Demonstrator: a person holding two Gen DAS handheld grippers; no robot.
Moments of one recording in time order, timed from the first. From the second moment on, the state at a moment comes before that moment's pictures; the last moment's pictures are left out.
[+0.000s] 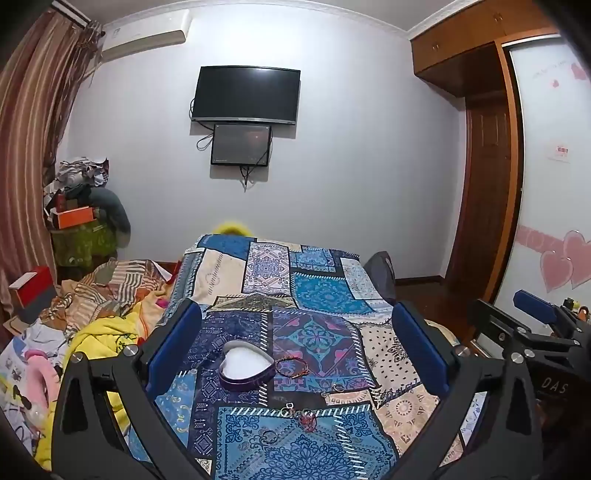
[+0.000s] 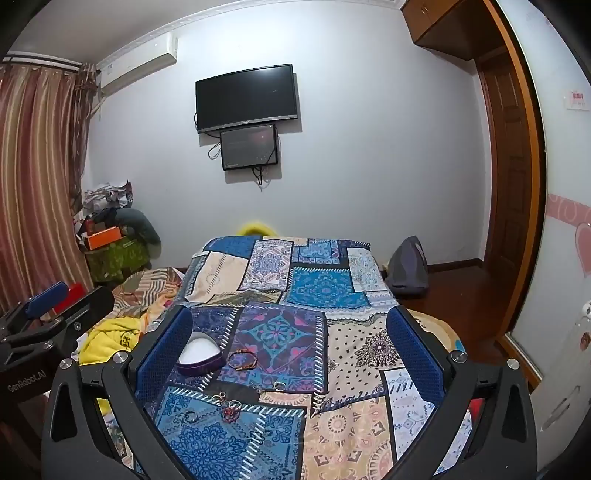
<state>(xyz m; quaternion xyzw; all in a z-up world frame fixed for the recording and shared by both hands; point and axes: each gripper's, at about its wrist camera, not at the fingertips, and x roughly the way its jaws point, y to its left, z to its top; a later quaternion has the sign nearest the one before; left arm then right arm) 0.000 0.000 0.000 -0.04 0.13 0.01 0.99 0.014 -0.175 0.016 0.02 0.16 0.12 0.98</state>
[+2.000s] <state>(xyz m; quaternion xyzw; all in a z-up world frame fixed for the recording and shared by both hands) 0.044 0.035 -0.047 -0.06 0.20 0.07 0.98 0.050 -0.159 -0.017 -0.01 0.22 0.11 0.97</state>
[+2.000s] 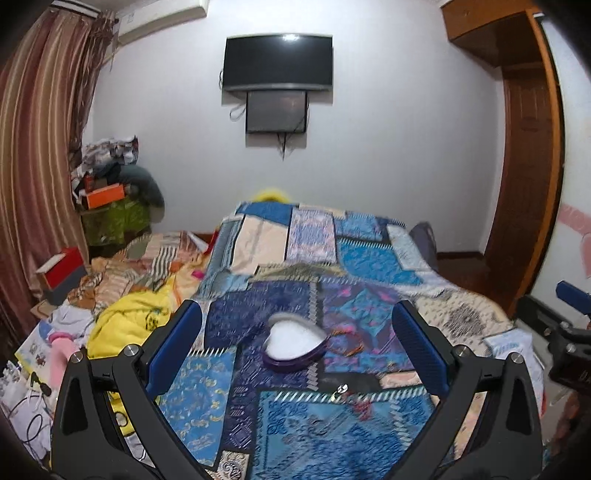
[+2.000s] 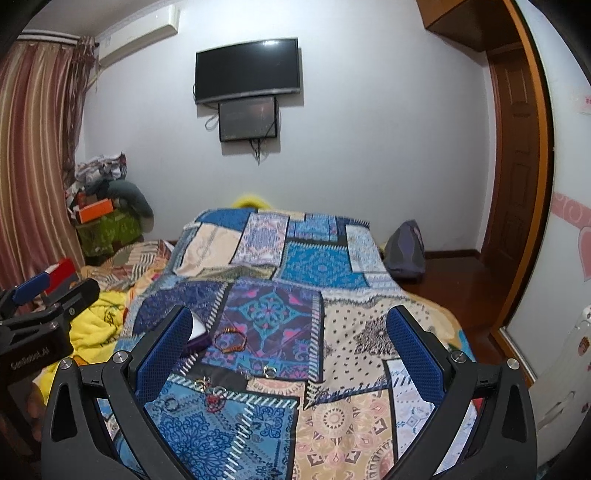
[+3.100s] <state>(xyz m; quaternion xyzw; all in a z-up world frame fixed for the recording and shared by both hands) 0.106 0.039 -0.198 -0.08 0.48 -0.06 0.87 0.116 -0.116 -0.144 -0.04 0.45 0.28 0.85</state>
